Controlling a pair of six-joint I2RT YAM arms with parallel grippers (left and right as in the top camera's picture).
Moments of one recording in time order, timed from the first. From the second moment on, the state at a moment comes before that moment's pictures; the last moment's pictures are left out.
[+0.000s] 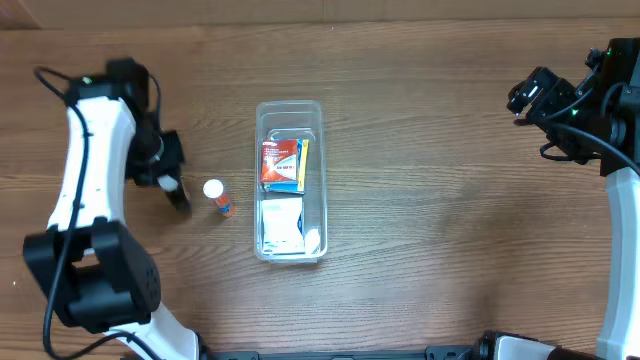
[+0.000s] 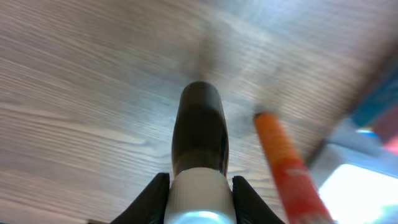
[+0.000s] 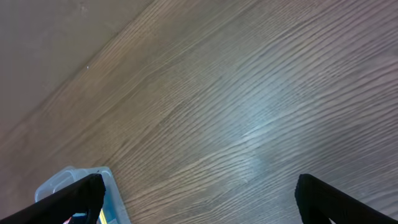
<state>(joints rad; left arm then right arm) 0.15 1.86 1.70 -1.44 -0.02 -0.21 -0.18 1.44 1.61 -1.11 -0.16 0.47</state>
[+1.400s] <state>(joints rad) -0.52 2.11 2.06 -1.39 -0.06 -0.48 -0.18 1.44 1.61 -1.12 -0.15 0.47</state>
